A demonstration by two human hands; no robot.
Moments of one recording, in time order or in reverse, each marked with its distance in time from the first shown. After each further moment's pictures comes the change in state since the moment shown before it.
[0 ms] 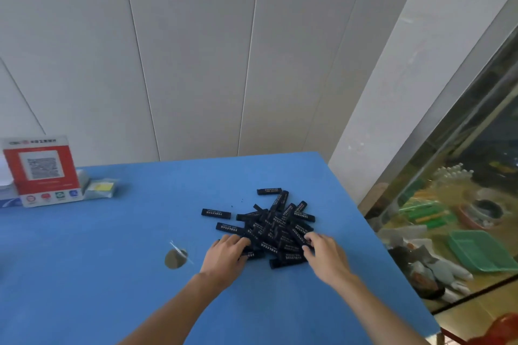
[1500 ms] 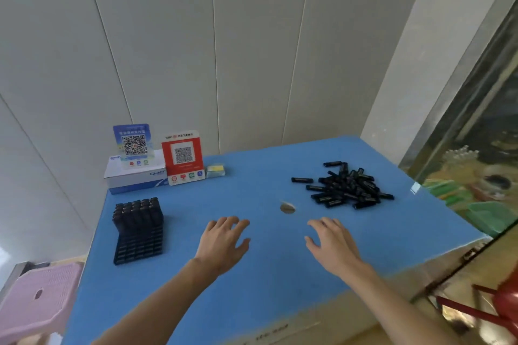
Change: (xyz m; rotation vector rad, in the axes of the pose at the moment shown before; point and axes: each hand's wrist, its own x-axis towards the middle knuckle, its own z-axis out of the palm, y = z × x) left_hand -0.255 -0.167 -0.200 0.259 0.139 0.110; right_hand -0.206 -0.295 0.033 -0.071 0.139 -0.128
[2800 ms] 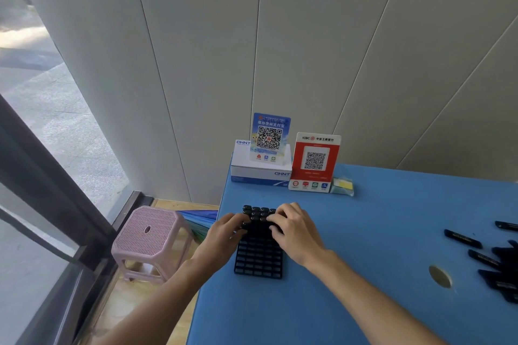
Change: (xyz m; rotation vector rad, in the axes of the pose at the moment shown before) left_hand -0.081 -0.275 -0.014 -0.437 0.126 -0.436; right_hand 0.168 -0.332 0.109 0.233 -0.023 -0.656
